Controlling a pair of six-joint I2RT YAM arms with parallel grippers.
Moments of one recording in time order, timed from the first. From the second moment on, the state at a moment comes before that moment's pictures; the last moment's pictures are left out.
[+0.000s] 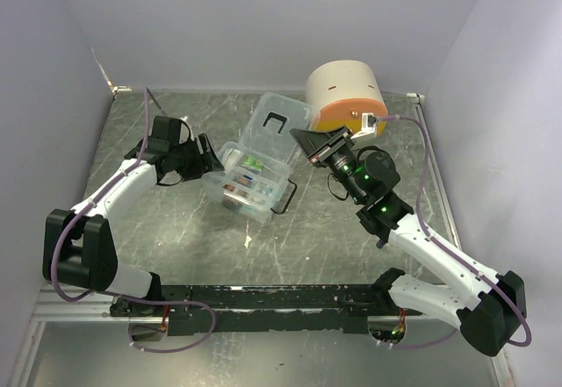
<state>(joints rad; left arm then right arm) -0.22 1.43 1.01 -0.42 0.28 -0.53 0.66 0.99 0.77 0.42 0.07 0.99</state>
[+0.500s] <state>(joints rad) -0.22 1.42 0.96 -0.40 0.47 -0.52 0.66 0.99 0.76 0.36 0.02 1.04</state>
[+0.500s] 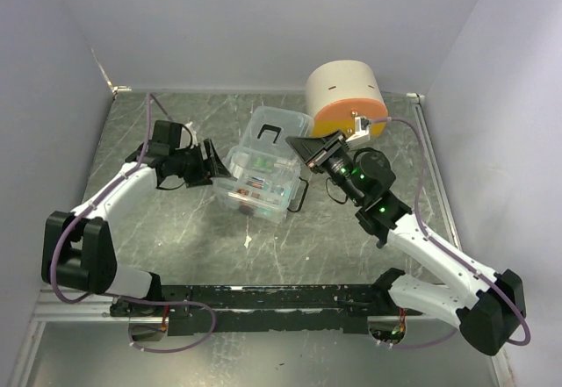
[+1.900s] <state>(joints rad) -0.06 1.41 0.98 -0.34 0.65 -0.51 0.65 1.18 0.46 0.73 -0.06 1.30</state>
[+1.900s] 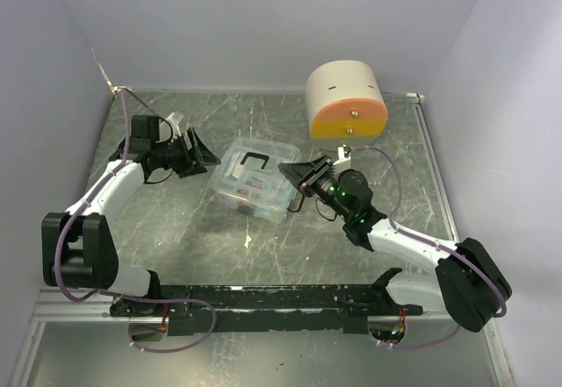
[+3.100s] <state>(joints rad) -0.06 1.47 0.95 -0.33 0.72 -0.51 0.64 1.11 0.58 0.16 0.08 1.10</state>
